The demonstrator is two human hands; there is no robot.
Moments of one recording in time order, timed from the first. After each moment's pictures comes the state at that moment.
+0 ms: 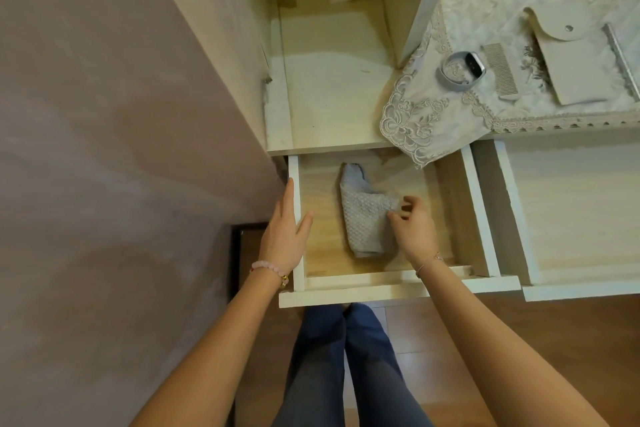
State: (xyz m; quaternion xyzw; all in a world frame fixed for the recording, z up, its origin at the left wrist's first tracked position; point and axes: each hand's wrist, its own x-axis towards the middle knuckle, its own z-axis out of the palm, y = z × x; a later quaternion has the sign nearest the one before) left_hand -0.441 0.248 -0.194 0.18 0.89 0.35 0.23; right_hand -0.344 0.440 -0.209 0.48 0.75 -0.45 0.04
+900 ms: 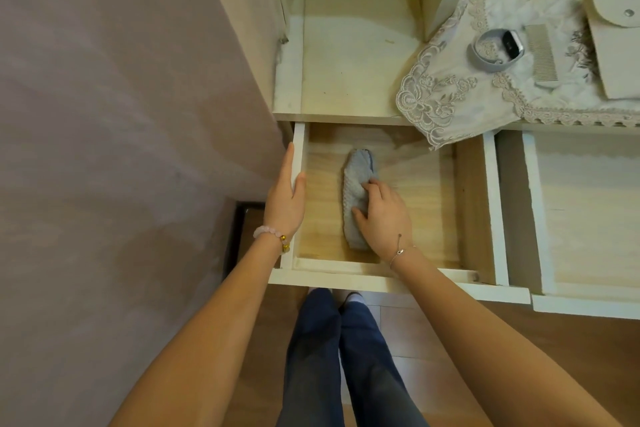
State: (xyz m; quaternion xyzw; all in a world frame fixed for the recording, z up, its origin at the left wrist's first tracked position) left_hand -0.432 0.264 -0.206 0.06 0.85 0.48 0.20; right_hand -0.351 0.416 -0.254 0.17 0.96 -0.22 0.03
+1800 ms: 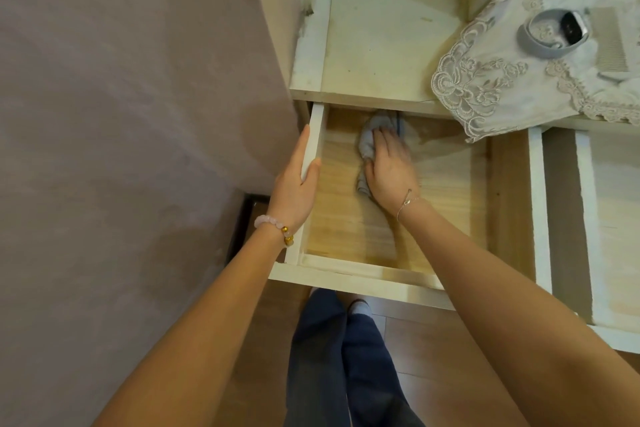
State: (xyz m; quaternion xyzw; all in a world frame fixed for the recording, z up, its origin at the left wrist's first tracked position) left_hand -0.433 0.262 -0.212 0.08 0.83 0.51 0.20; right_hand -0.423 0.435 -0.287 0.10 0.98 -0.19 -0.03
